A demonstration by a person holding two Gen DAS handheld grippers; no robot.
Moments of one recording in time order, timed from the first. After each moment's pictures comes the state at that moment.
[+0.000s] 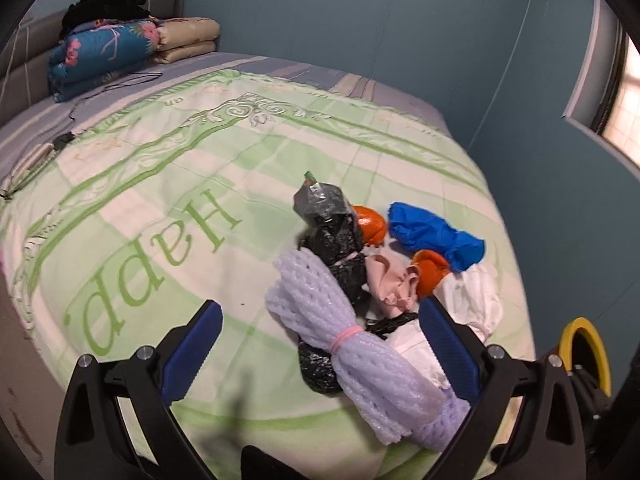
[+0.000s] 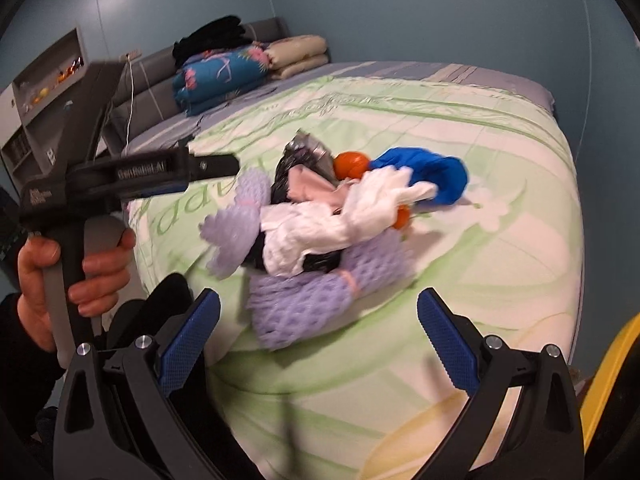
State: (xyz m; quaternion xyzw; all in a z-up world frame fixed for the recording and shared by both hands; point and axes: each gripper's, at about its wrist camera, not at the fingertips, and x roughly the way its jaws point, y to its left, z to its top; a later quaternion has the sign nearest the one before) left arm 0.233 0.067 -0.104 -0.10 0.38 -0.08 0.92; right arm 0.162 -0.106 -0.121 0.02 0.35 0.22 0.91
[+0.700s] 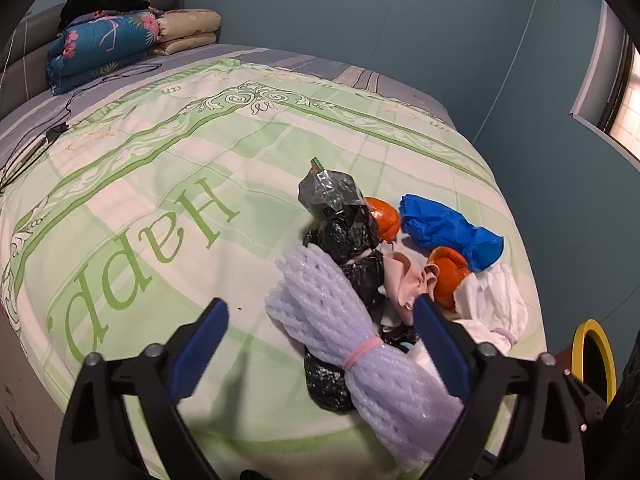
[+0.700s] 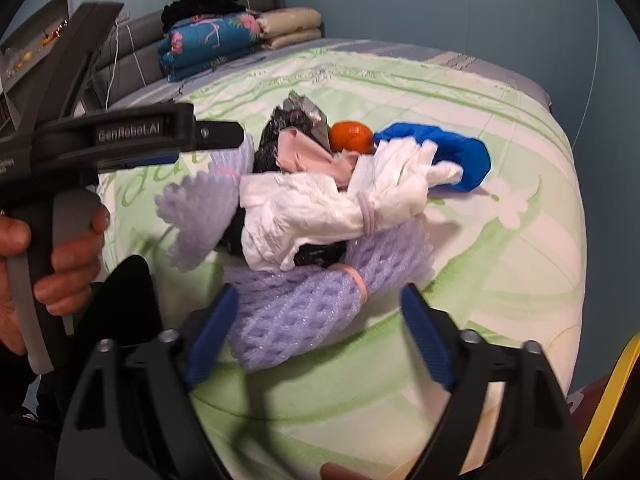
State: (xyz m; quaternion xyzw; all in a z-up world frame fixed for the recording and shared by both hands) left arm 0.256 0.064 -0.127 -0.10 0.40 -0.07 0.91; right arm 0.191 -0.079 -0.151 -0.03 0.40 0.19 0.90
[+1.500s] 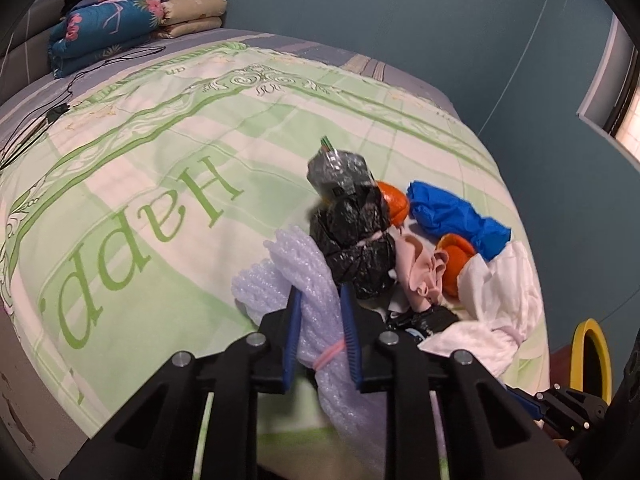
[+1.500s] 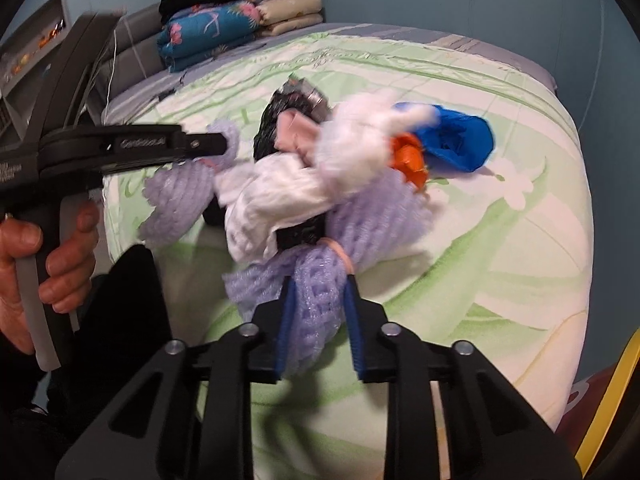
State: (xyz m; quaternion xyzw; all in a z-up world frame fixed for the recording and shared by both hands) left arm 0.255 0.071 -0.134 -0.12 0.42 -0.07 0.90; right arm 0.195 -0.089 -0.150 -0.02 0.42 0.19 0.89
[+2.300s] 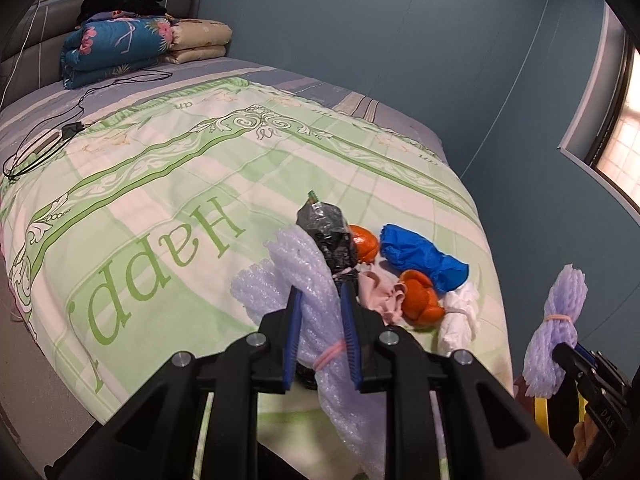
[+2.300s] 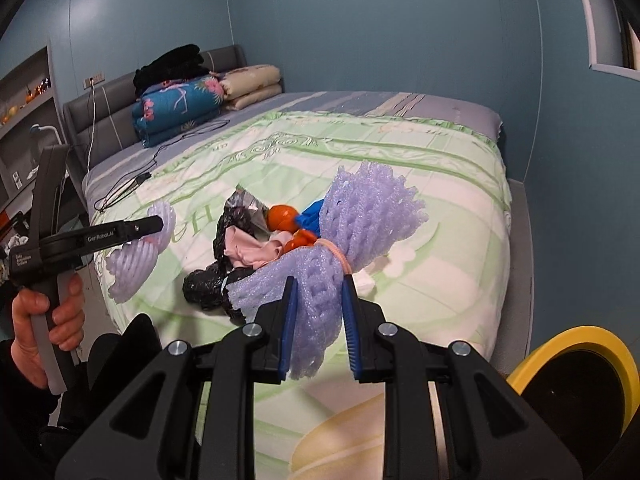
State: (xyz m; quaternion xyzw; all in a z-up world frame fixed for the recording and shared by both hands) left arm 0.219 0.076 -0.088 -0.14 0.36 -0.08 0.92; right arm 0.157 -0.173 -0.065 0.02 0.31 0.13 0.94
